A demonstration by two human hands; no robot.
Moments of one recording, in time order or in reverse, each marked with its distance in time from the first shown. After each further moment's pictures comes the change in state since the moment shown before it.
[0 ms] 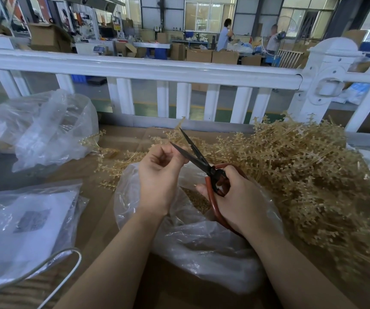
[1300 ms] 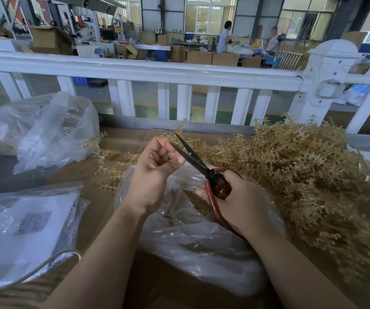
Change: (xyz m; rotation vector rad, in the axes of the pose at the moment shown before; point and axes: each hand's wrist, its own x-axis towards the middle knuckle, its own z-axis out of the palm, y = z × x) left_hand 0.017 0.005 -0.021 -0.145 -0.313 -0.055; right_hand -0.003 -0.006 -0.003 -0.001 0.130 -0.107
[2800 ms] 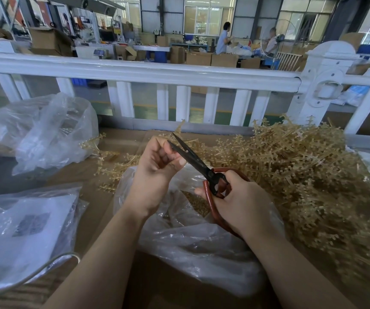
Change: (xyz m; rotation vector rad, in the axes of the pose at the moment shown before) left_hand -0.003 0.001 0.003 0.159 0.002 0.062; right_hand 0.001 -0.005 -0.007 -0.116 -0.030 0.012
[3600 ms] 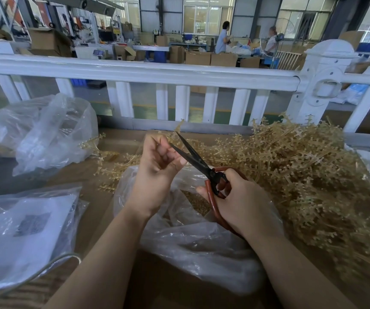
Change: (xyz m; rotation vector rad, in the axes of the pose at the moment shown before) left_hand -0.001 -0.002 0.001 0.019 -0.024 0.038; right_hand -0.003 0.008 -0.004 -0.003 -0.060 0.011
